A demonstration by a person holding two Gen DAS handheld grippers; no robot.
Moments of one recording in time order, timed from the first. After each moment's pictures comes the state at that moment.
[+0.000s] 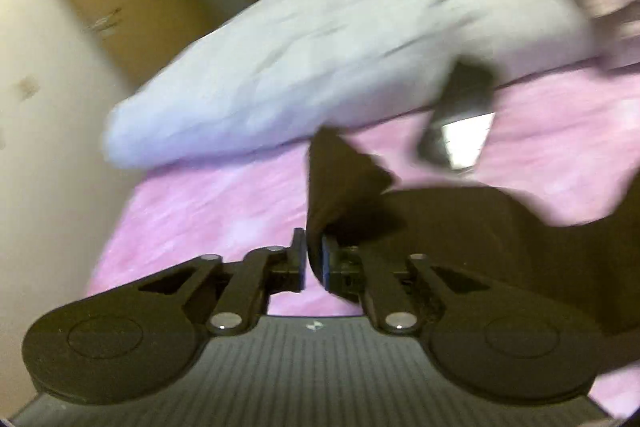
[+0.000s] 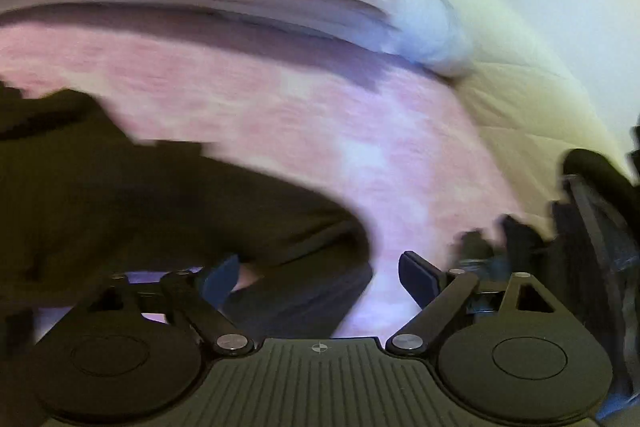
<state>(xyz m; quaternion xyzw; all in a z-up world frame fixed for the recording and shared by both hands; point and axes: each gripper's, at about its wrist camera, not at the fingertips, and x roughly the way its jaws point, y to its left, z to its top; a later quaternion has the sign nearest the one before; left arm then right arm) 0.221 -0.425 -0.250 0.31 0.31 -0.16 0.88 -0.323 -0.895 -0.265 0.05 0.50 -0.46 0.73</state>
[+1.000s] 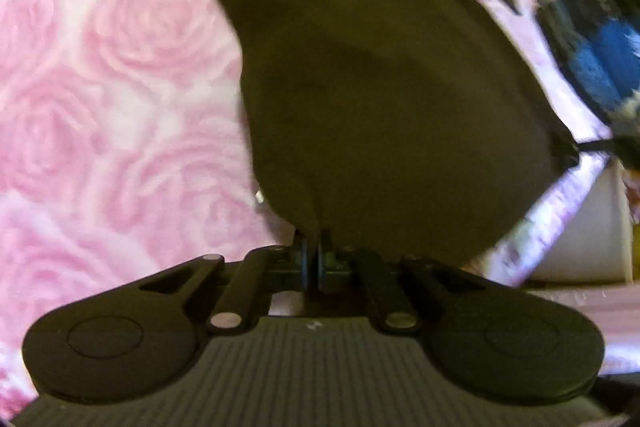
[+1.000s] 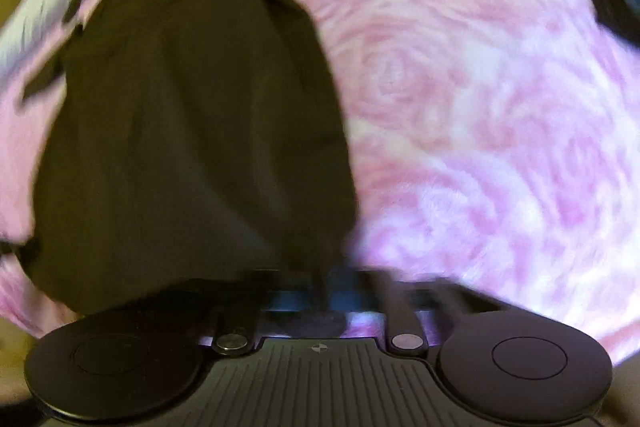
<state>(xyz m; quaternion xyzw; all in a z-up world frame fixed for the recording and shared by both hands) -0.114 -0.283 -0.296 0.23 0.56 -0.54 0.58 -0.517 -0.681 -0.295 0.36 0.52 -0.23 0.74</state>
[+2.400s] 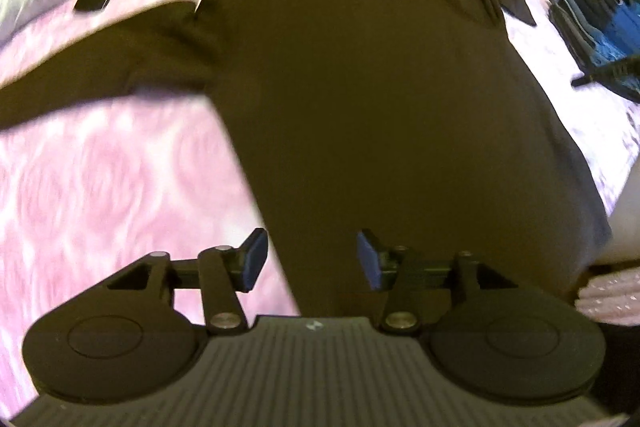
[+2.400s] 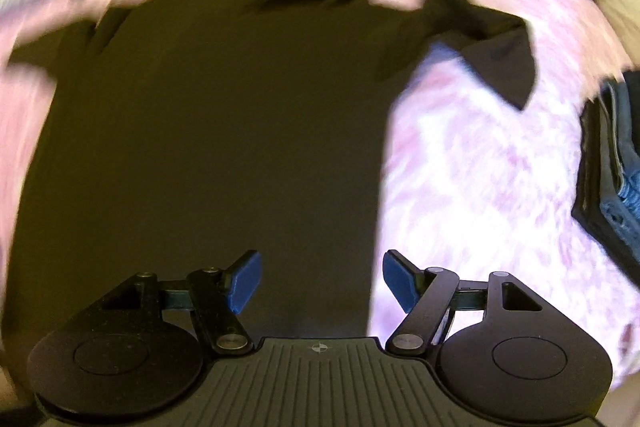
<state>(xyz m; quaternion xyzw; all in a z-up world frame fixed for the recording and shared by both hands) -0.083 -0.363 -0.235 0.32 0.46 -0.51 0.65 -0.381 -0.710 -0.216 0.25 0.52 -0.26 0.77</state>
